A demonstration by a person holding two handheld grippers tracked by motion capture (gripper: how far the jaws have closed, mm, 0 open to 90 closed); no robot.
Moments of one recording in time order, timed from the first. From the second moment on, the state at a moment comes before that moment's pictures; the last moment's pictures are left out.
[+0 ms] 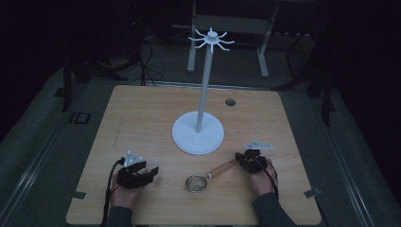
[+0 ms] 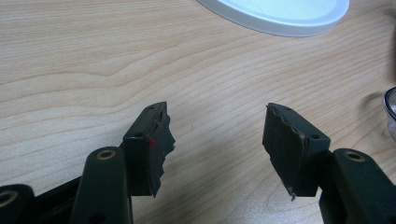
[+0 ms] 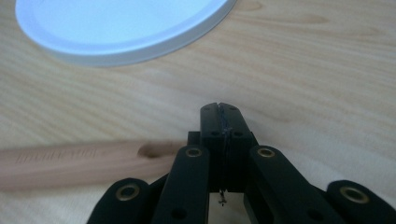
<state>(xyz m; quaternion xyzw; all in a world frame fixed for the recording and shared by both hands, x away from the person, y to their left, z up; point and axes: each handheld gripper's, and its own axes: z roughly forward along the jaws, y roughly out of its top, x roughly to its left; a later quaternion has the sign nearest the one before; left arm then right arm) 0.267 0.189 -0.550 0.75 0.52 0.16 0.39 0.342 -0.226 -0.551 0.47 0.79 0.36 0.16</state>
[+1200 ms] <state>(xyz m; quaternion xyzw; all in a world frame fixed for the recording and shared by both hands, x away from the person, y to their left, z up) 0.265 0.188 -0.547 0.75 0.51 0.16 0.40 0.298 -0.220 -0.554 0.45 0.79 0.37 0.19</state>
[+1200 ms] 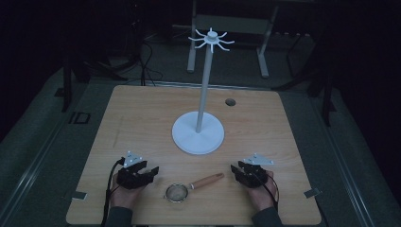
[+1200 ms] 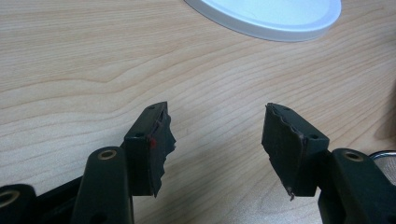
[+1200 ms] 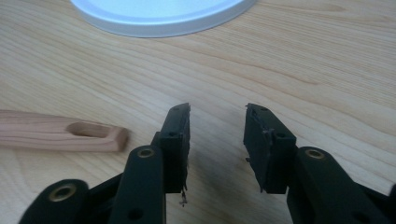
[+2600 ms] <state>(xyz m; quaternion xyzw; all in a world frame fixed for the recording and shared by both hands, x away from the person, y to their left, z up) 0.277 0.134 -0.498 0.80 0.44 0.14 0.39 0.299 -0.247 -0.538 0.48 0.76 0.38 0.20</state>
